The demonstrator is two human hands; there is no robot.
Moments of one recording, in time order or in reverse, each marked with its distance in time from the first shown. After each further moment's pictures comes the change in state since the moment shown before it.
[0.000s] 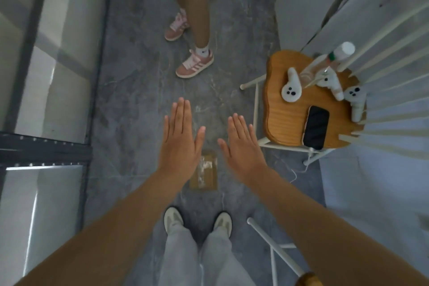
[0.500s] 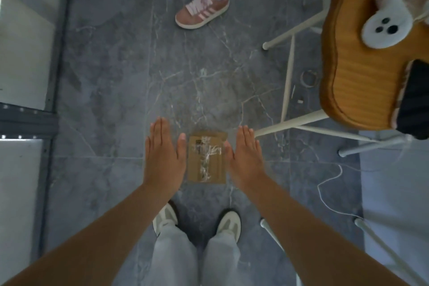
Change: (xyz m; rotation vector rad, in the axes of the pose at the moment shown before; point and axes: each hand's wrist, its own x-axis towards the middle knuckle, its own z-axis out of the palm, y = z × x) left_hand -0.034 -0.137 0.213 -0.166 -0.200 -0.403; right_hand 0.076 0.049 0.234 0.223 -0.195 0.243
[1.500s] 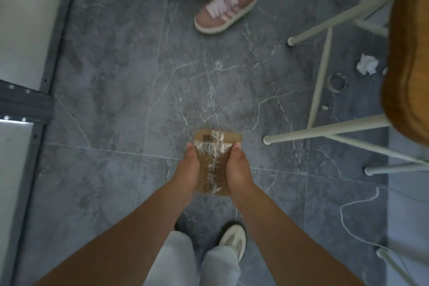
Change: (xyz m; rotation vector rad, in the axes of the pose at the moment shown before) left_hand 0.035 -0.023 0.094 -0.836 -0.303 -0.910; right_hand 0.055 -0.014 0.093 0.991 -0.029 0.503
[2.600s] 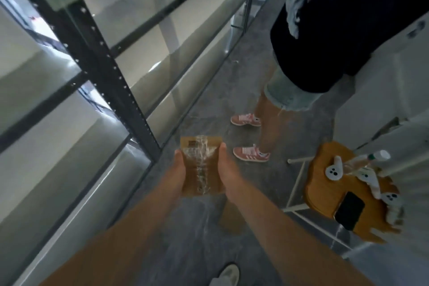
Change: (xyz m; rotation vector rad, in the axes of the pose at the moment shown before) left_hand -0.473 0.017 -0.250 -0.588 0.118 0.404; right_hand -0.519 -0.178 -0.012 -0.242 -0.355 -0.400
